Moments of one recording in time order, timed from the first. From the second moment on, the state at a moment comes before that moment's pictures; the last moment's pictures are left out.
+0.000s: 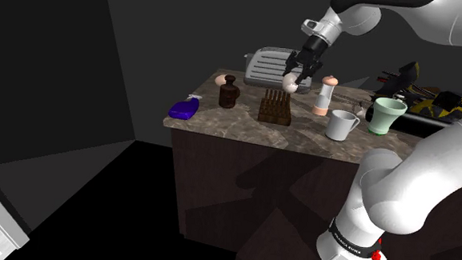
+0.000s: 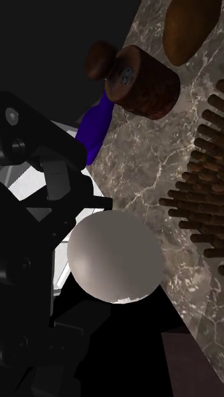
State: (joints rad) arm 0.26 -0.49 -0.79 -1.99 0.22 1.62 -1.69
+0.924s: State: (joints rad) arm 0.20 -0.56 -1.03 -1.86 0.08 1.39 -1.93
